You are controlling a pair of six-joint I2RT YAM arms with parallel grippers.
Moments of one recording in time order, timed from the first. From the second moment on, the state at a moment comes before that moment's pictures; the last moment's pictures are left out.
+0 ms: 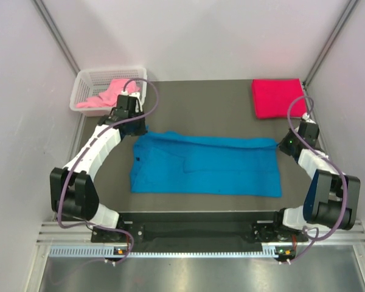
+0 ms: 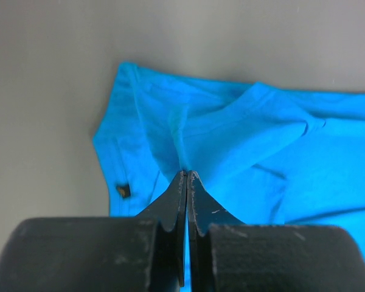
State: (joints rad) left arm -0.22 1.50 1.23 -0.56 0.01 -0.29; right arm -0.25 1.40 0.71 -0.07 -0.14 0.36
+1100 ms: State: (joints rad) left arm -0.23 1.30 0.99 -0.67 -0.07 -0.36; right arm -0.25 1.14 0.47 -0.17 -0.05 0.49
